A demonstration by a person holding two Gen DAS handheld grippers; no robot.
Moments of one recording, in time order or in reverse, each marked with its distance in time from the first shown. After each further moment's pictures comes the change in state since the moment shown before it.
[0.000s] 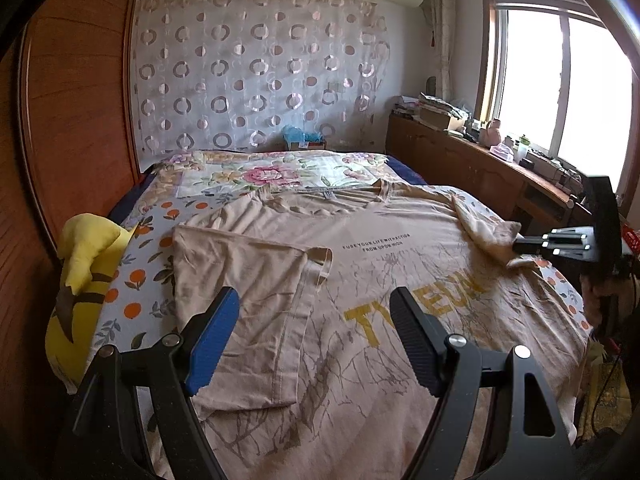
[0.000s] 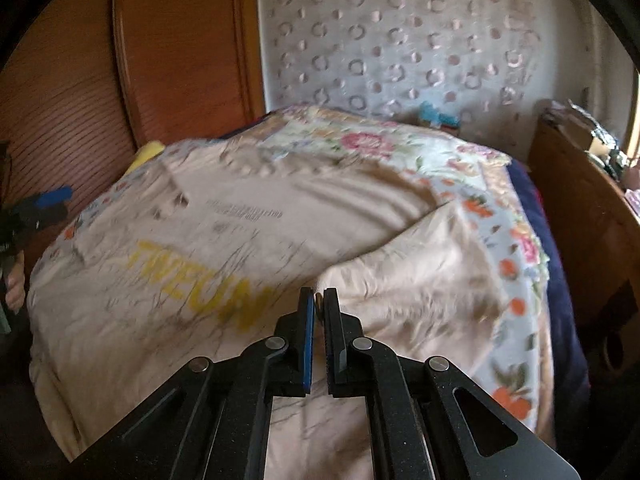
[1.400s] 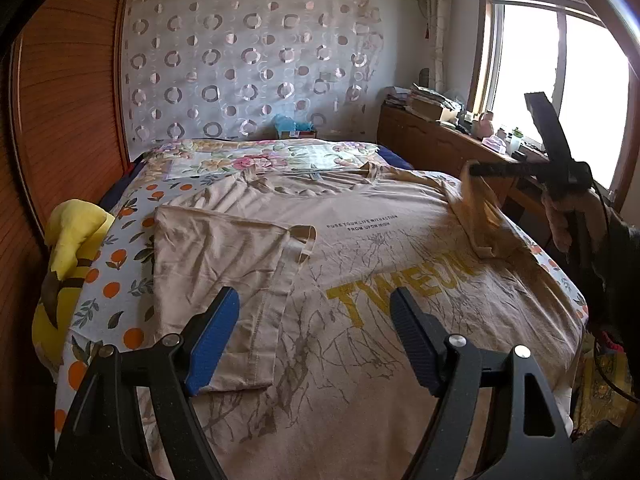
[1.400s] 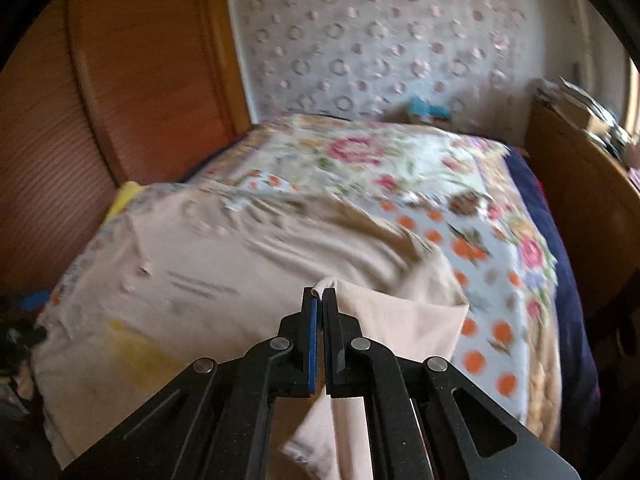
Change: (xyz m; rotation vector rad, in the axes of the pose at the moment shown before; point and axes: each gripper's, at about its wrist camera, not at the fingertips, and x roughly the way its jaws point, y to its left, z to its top) left arm 0.008 -0.010 -0.016 -0.006 0.028 -0.033; right arm 0.037 -0.045 0.085 0.105 -0.024 0.032
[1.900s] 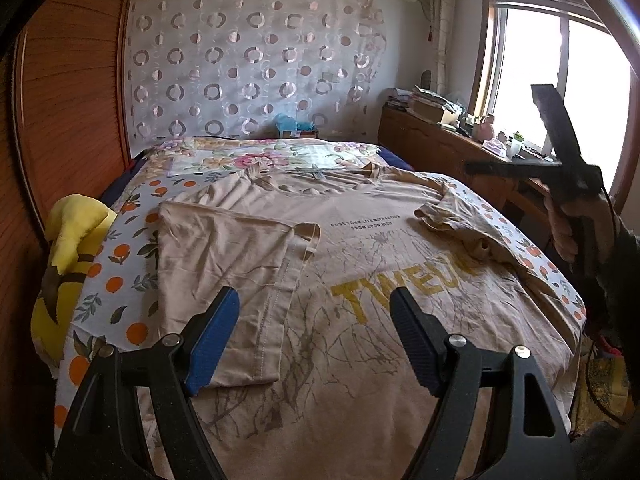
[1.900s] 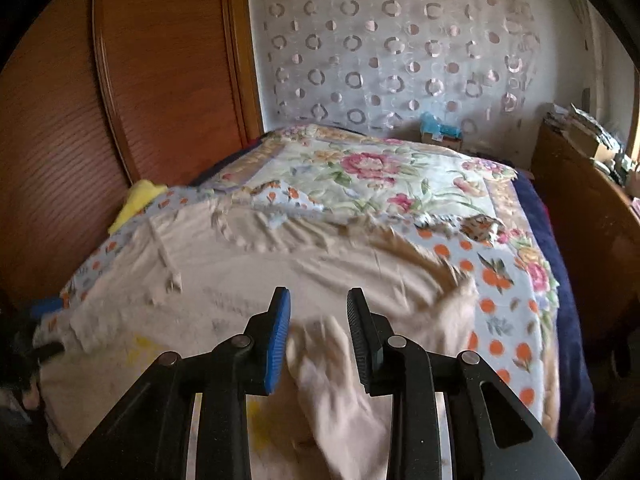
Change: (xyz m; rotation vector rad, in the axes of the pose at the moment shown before) left arm -0.001 0.007 -0.002 -0.014 0.003 -0.009; right arm -0.005 0.032 -0.014 -0.059 -0.022 -0.028
